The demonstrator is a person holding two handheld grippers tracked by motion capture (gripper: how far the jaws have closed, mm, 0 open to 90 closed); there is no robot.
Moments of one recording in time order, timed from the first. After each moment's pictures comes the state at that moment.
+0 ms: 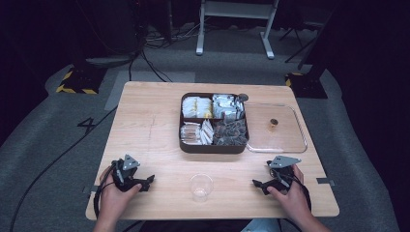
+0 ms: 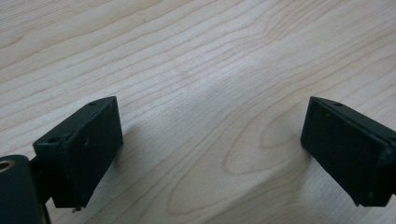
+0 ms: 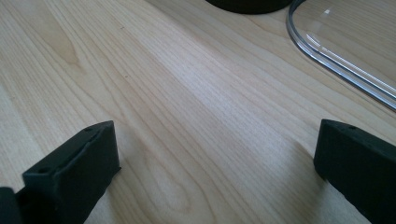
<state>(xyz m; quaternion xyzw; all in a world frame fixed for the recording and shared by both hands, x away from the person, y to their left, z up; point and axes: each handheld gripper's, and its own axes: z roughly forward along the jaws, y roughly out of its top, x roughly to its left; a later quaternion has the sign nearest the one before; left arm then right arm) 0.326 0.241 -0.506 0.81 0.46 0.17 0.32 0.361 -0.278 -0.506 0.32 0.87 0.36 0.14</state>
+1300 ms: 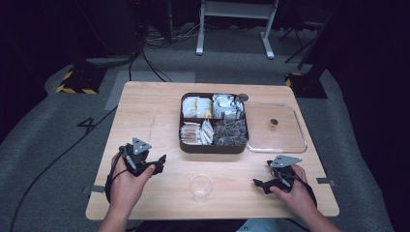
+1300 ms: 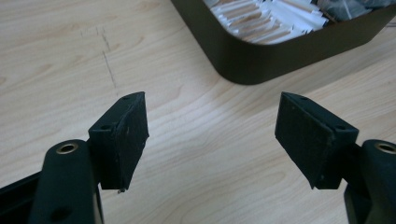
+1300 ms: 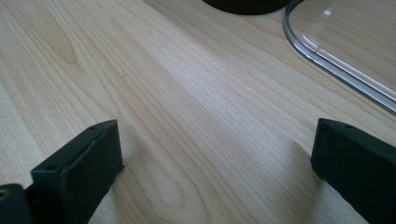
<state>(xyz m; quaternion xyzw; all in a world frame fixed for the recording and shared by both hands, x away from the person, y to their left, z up) 0.324 0.185 -0.411 0.76 0.51 0.21 0.35 0.362 -0.282 -0.506 0.32 0.87 0.36 0.14</state>
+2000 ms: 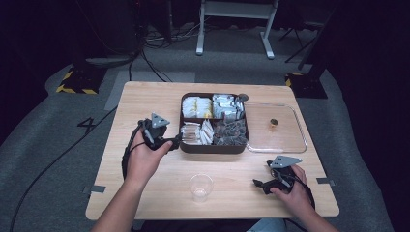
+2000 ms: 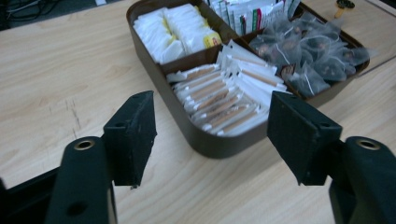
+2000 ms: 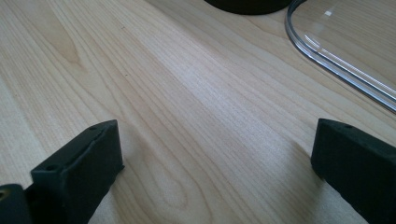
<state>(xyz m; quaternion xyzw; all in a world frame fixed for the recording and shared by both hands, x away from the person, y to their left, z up) 0.384 0.145 -0.375 0.77 0.46 0.20 0.38 0.361 -0.281 -0.506 0.32 0.87 0.36 0.13</state>
